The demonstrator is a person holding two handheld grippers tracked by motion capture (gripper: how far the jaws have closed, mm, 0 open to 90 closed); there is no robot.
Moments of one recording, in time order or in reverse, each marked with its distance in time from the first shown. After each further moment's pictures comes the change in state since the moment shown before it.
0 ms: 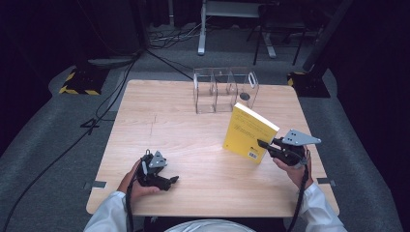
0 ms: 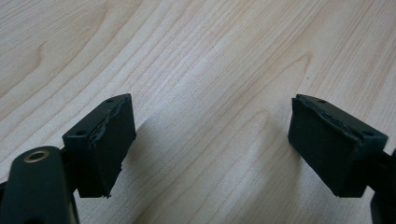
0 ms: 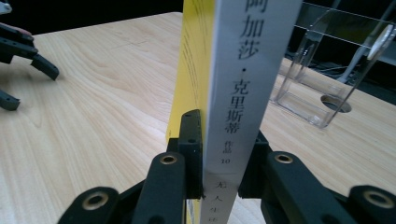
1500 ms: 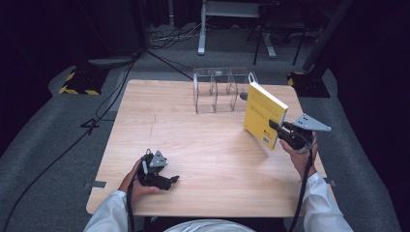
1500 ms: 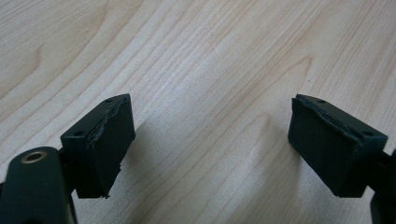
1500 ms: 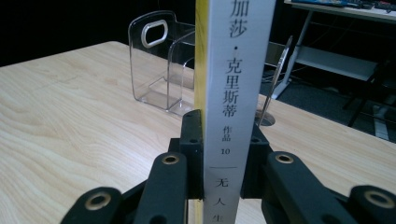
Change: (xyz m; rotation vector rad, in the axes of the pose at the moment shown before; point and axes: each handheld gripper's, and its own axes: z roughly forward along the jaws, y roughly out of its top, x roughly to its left) left arm 0.000 0.001 0.001 0.001 -0.003 -0.004; right arm -0.039 0.020 -0.001 -0.074 -0.212 0.085
